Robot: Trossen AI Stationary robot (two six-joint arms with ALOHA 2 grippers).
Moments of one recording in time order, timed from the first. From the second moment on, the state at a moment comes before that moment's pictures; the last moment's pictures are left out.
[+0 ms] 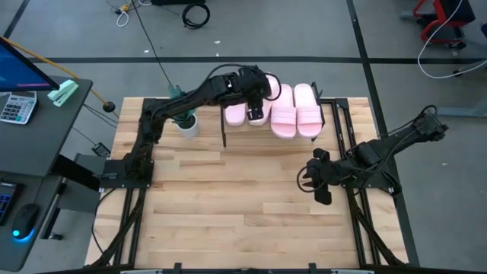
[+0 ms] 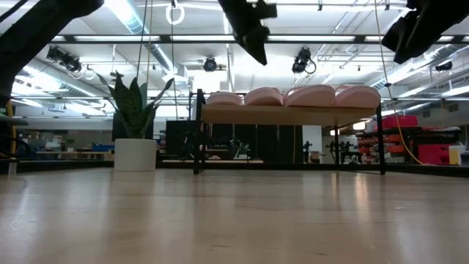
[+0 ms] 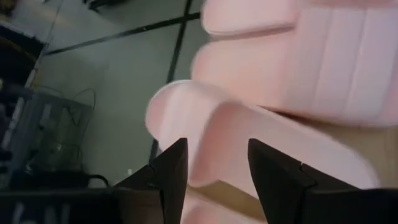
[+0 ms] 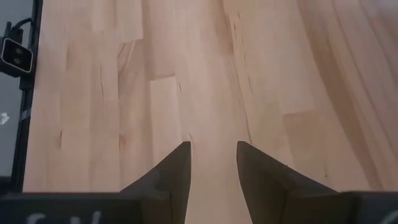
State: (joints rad) left arm 0.31 2.13 2.33 -0.95 -0.41 0.42; right arm 0.41 0.98 0.84 -0.81 0.20 0.55
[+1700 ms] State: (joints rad) left arm 0.35 2.29 2.33 -0.84 -0.66 0.59; right arm 0.41 0.98 0.84 -0.74 0.20 0.66
